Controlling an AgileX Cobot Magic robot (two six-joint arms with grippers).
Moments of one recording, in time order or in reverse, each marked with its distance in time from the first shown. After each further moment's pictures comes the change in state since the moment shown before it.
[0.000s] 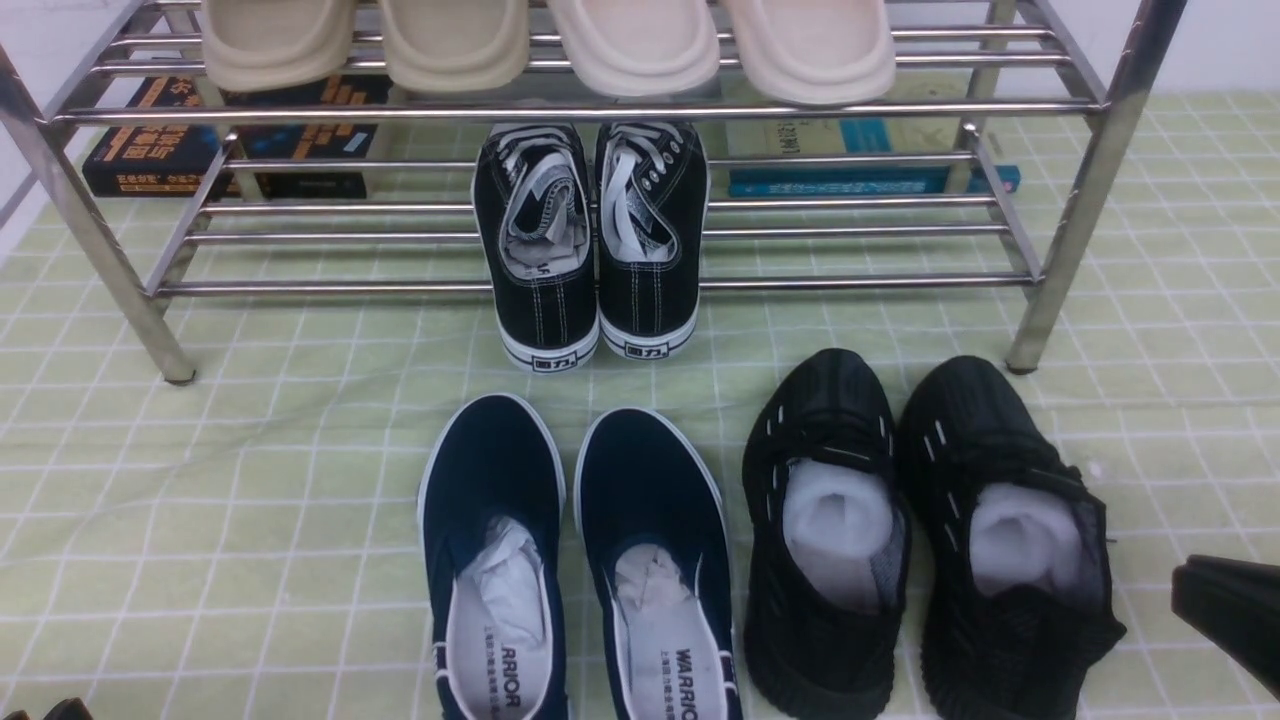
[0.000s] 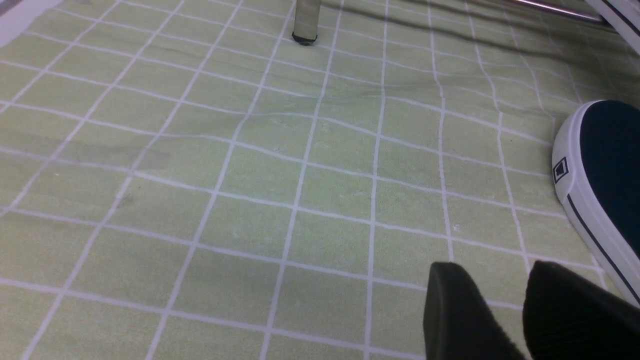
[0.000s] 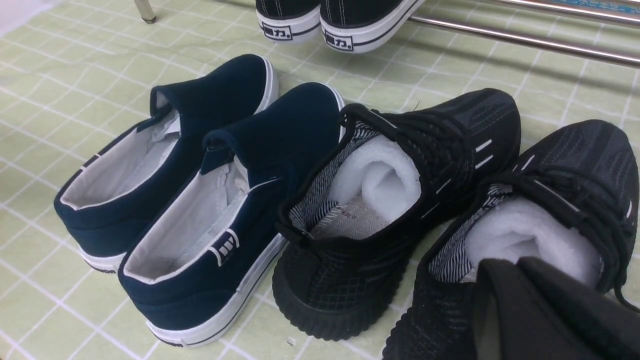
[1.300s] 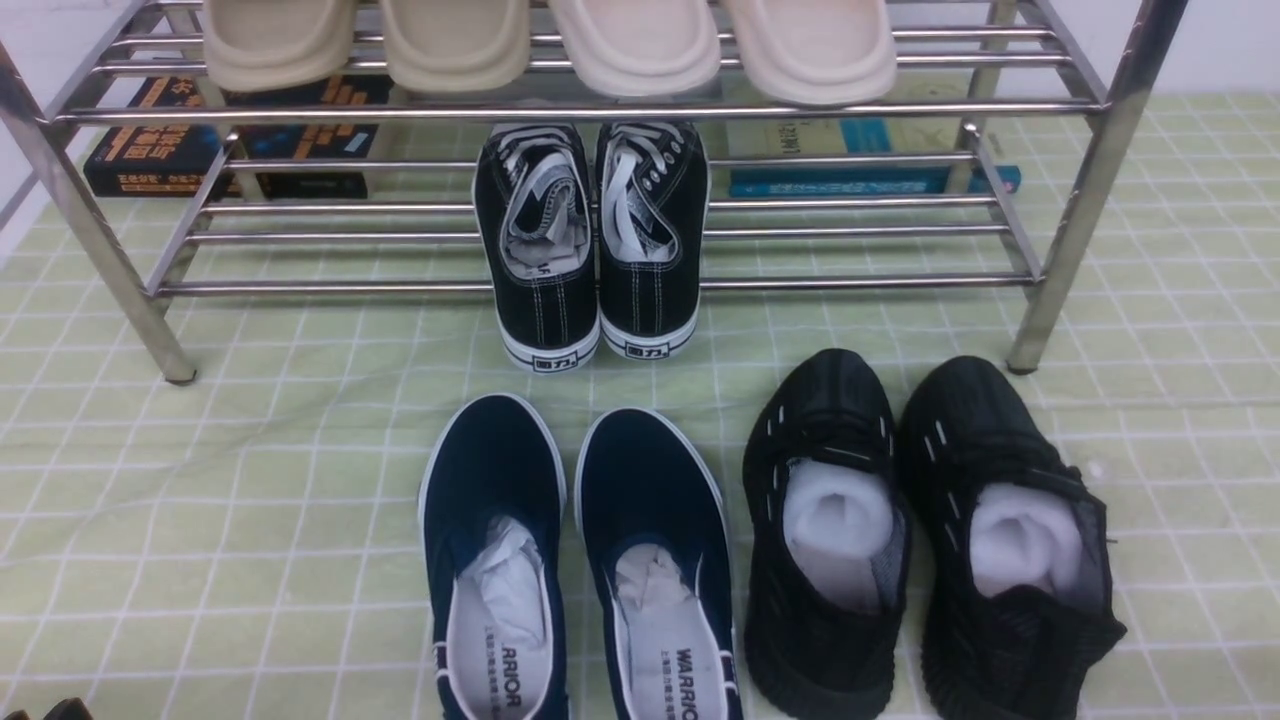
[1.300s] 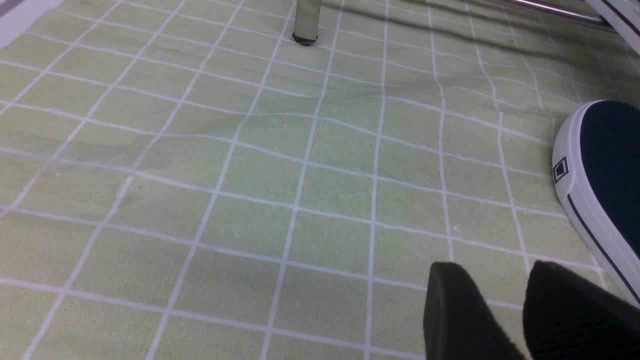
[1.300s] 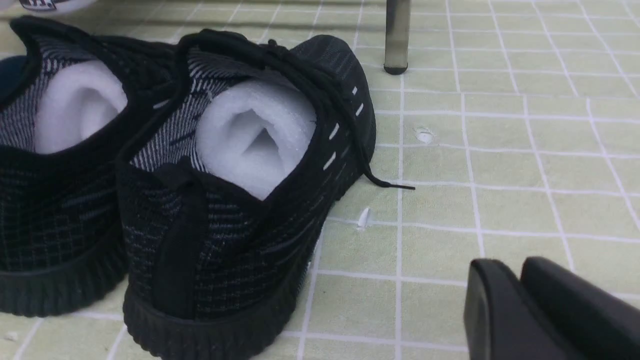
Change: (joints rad) right arm -0.510 -0.506 0.372 0.107 0.067 -0.180; left arm 0.000 0.000 0.000 0.000 0.000 0.000
